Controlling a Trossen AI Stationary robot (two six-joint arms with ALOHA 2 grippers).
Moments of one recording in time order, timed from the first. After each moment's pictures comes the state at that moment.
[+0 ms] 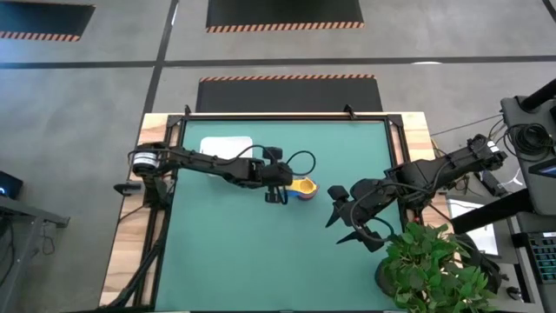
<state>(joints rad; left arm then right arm) 0.03 1.85 1.26 -0.35 -0.42 0.30 0.36 1.23 1.24 -0.65 -0.23 -0.01</state>
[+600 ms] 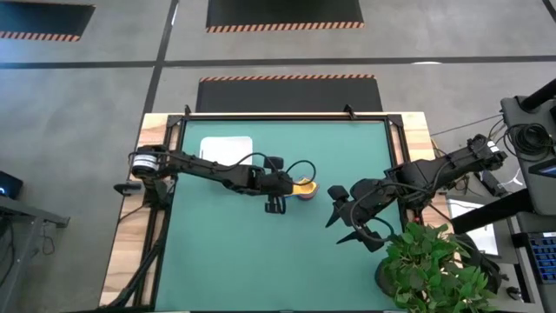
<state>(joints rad) -0.03 1.86 1.24 -0.34 -0.33 0.22 0.36 1.23 1.24 -0.65 -0.23 -0.01</state>
